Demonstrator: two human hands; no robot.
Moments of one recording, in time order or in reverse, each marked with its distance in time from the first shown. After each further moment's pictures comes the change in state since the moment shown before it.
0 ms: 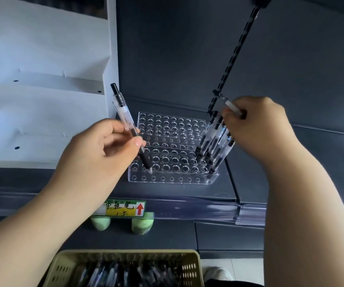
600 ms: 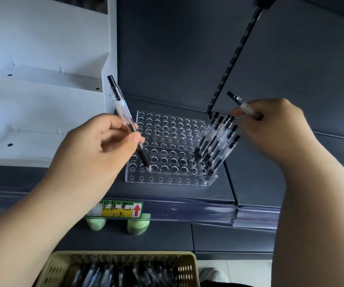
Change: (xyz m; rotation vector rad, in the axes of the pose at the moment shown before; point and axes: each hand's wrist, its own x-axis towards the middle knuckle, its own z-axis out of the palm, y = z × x) left_hand 0.006 -0.006 0.001 -0.073 0.013 0.013; right_hand -0.002 0.008 -0.017 0.087 -0.059 0.101
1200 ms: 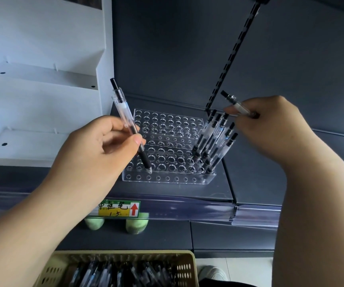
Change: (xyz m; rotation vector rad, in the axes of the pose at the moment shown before) left_hand -0.001 0.001 0.007 0.012 -0.032 -0.003; right_hand -0.003 -0.006 -0.003 0.004 -0.060 -0.012
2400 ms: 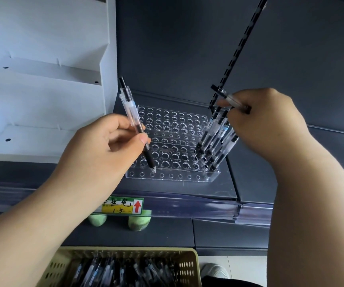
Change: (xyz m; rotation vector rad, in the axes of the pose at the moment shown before) left_hand 0.000 -0.004 0.000 0.034 -0.012 0.011; right_hand -0.001 -0.015 0.012 -0.108 0.049 -0.096
